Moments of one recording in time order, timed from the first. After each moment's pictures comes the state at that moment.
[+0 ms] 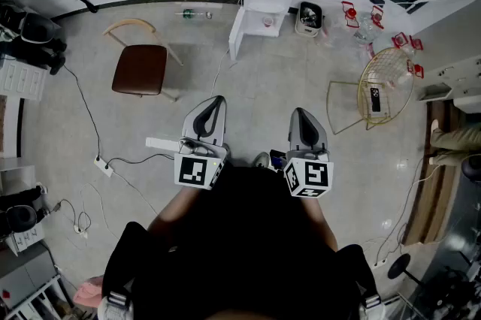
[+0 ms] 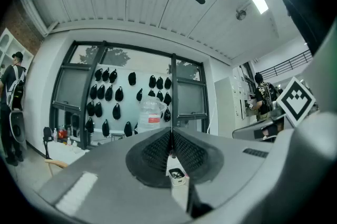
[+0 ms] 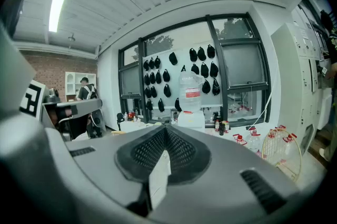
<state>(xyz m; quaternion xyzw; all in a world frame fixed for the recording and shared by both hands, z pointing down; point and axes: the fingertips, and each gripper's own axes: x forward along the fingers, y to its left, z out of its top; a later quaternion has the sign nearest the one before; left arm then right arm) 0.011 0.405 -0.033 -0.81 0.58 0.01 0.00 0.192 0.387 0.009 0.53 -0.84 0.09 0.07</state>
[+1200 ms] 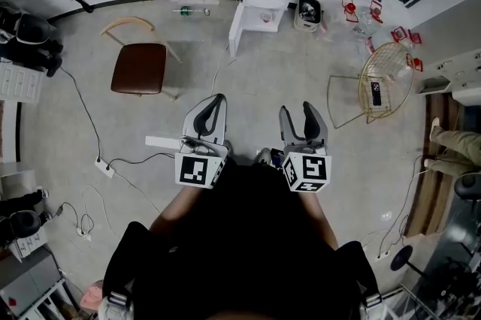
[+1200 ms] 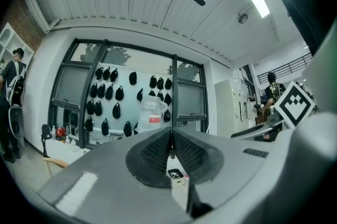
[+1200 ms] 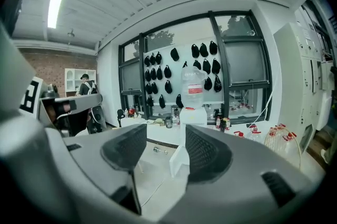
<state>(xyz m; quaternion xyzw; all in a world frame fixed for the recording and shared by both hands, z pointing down) -0.014 0.401 -0.031 -0.82 0.58 0.02 -0.01 0.159 0.382 0.019 0.53 -0.84 0.10 0.09</state>
